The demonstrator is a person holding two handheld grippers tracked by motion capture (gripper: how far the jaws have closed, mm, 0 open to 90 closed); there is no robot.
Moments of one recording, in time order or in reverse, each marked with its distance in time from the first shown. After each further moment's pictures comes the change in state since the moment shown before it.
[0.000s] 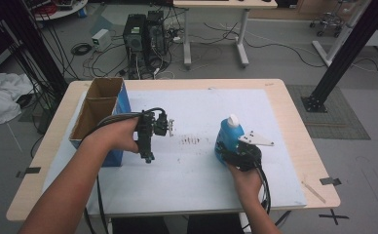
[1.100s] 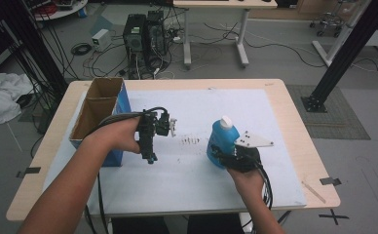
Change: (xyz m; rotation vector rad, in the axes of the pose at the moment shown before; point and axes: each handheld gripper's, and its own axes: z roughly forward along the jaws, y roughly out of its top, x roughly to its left) left arm -0.009 0.006 -0.014 -0.041 -0.003 0.030; right arm 0.017 0.015 -0.014 -0.039 0.210 -0.166
